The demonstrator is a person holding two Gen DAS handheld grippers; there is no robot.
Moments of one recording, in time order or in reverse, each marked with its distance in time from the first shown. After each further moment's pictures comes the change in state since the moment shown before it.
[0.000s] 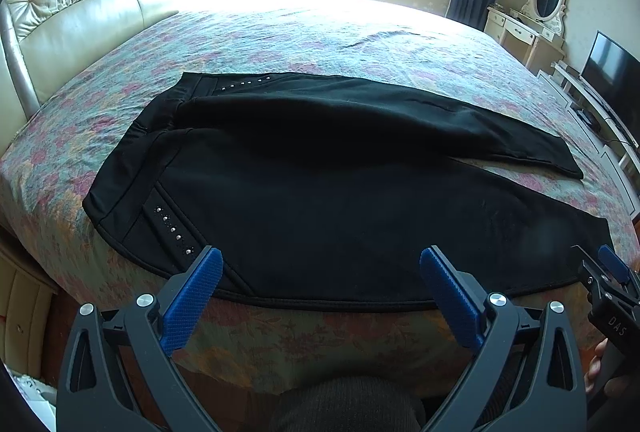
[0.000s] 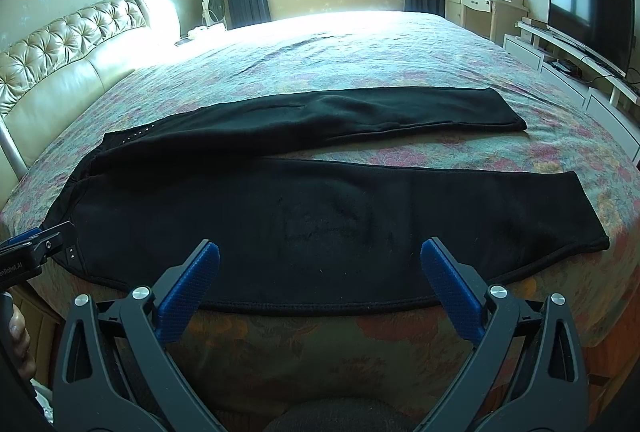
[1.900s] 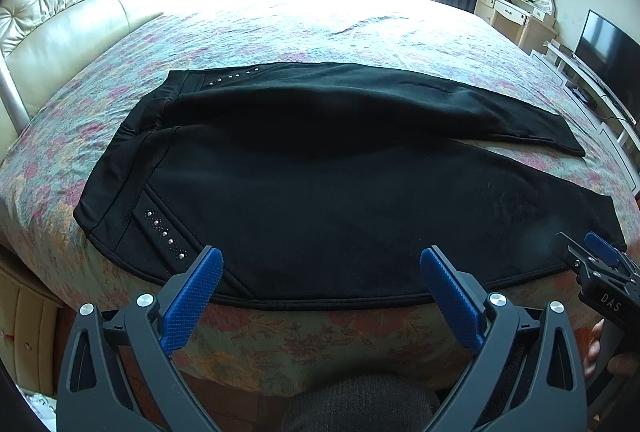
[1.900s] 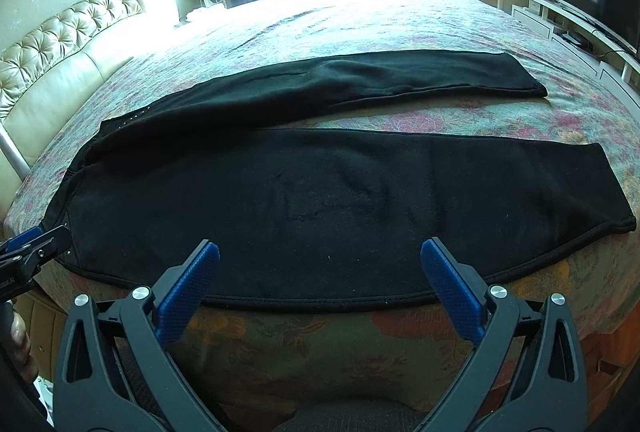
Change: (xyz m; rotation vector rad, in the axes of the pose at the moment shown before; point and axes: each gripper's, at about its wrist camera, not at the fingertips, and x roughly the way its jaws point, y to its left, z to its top) left arm 0.014 0.000 0.002 0.071 0.029 -0.009; right arm 0.034 -0.004 0.000 0.039 0.092 0.051
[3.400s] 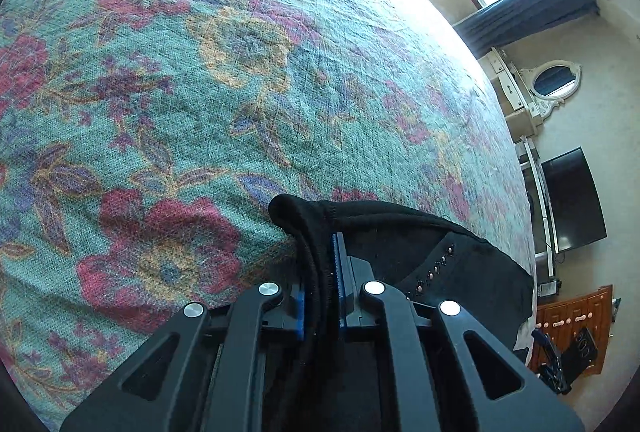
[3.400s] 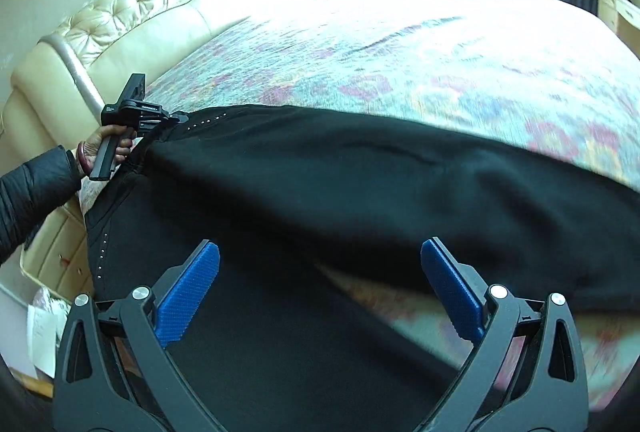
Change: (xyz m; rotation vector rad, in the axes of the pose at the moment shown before) left arm 0.265 0.323 0.206 -0.417 0.234 -0.460; right arm 0.152 0.040 0.180 -0.401 0.144 0.413
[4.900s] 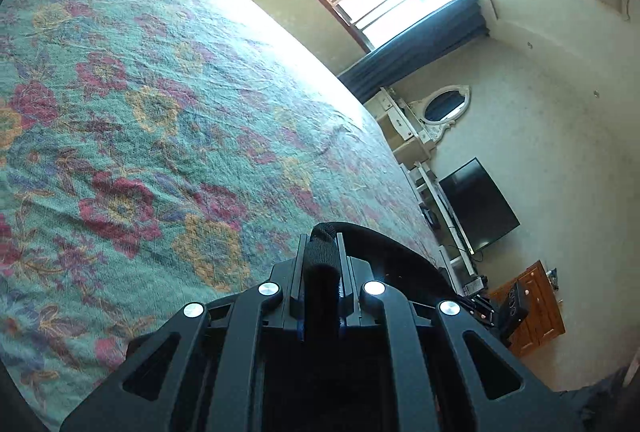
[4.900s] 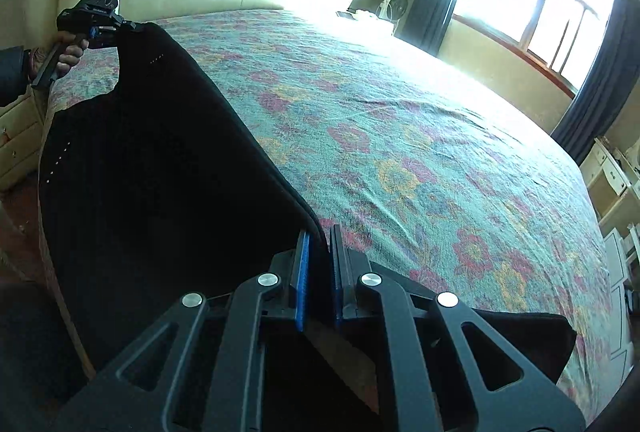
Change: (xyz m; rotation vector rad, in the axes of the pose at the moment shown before) left arm -0.130 -0.036 -0.085 0.152 -0.236 -0.385; right arm -0.079 0.075 -0.056 -0.393 -0.112 -0.269
